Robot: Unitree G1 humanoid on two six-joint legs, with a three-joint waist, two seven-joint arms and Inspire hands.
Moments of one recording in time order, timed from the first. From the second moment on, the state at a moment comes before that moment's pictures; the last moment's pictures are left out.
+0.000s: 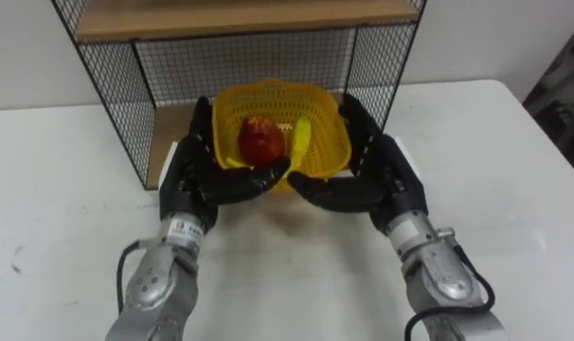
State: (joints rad) left arm -0.01 0.11 -0.22 0.12 -0.47 -0.12 0.09; right arm -0.01 -0.19 0.21 0.07 0.32 -0.07 0.03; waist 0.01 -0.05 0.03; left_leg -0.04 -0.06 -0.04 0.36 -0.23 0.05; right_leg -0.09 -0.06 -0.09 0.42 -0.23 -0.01
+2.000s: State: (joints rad) left arm -0.44 0.08 -0.10 0.54 -0.52 0.21 0.22; right arm -0.53 -0.14 0.16 0.68 0.55 0.17 -0.06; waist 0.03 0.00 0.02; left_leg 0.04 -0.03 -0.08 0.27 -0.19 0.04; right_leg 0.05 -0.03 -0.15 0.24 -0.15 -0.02
